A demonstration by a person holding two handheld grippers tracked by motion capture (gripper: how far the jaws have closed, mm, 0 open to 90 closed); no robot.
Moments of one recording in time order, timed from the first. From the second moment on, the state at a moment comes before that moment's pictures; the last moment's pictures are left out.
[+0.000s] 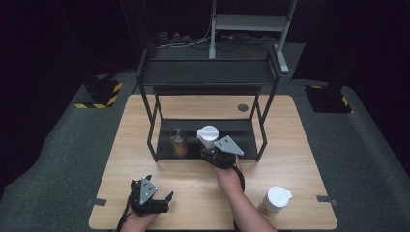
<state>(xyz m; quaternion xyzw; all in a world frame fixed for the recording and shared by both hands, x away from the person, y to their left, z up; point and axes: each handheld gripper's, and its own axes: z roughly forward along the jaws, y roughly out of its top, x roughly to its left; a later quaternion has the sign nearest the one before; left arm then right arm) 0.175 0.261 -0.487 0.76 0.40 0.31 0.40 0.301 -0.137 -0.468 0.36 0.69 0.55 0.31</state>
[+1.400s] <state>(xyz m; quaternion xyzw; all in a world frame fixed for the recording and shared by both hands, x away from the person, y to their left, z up) 0.176 0.263 -0.487 0.76 0.40 0.30 0.41 0.323 -0.121 -0.483 0.36 0.70 0.54 0.30</state>
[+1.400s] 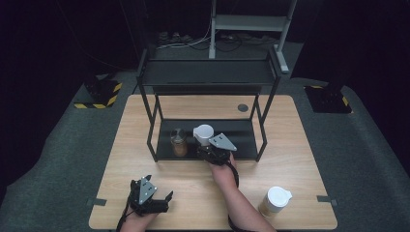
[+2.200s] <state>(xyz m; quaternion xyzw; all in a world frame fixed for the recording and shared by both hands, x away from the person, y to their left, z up) 0.176 0.263 -0.487 0.76 0.40 0.30 0.41 0.325 -0.123 -0.485 0.36 0.70 0.54 0.30</state>
